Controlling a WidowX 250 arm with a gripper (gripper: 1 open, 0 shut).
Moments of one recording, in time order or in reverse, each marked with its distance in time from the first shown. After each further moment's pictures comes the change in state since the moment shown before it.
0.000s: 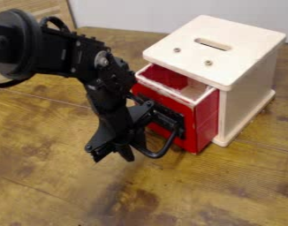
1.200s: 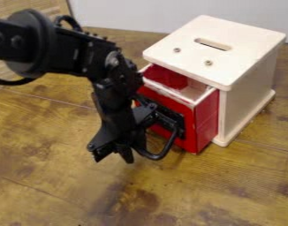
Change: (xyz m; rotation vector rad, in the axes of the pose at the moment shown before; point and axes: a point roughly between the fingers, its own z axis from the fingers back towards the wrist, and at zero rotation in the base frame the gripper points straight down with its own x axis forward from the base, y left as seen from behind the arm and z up) arm -0.005 -0.005 -0.003 0.055 -0.019 -0.002
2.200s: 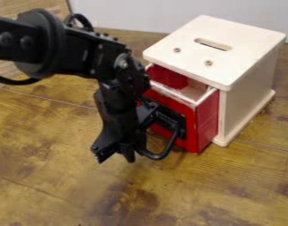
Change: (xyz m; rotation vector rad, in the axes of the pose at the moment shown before) arm -0.005 0.002 0.001 0.031 -0.036 0.099
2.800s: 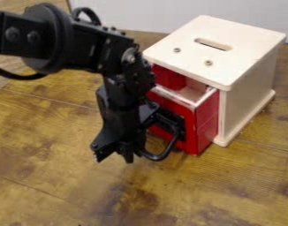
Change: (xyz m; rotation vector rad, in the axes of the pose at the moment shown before) arm -0.005 0.001 0.009 0.062 0.007 -0.023
